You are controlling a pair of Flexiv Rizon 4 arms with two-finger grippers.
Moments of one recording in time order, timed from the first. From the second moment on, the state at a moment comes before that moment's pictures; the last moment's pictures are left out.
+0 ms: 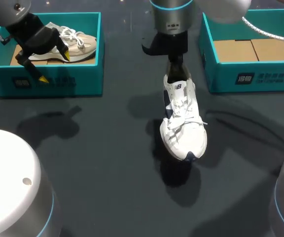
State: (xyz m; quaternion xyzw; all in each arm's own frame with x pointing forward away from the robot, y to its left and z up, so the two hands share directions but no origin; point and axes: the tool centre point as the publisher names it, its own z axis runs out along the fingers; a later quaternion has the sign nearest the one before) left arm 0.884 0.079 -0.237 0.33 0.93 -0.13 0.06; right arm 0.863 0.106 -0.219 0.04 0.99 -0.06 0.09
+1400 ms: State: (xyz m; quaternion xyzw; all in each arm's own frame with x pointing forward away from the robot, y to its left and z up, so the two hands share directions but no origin) left arm 0.884 0.079 -0.237 0.33 0.93 -0.13 0.06; right arm 0.905 0.004 -0.167 0.03 0.99 -0.05 0.12
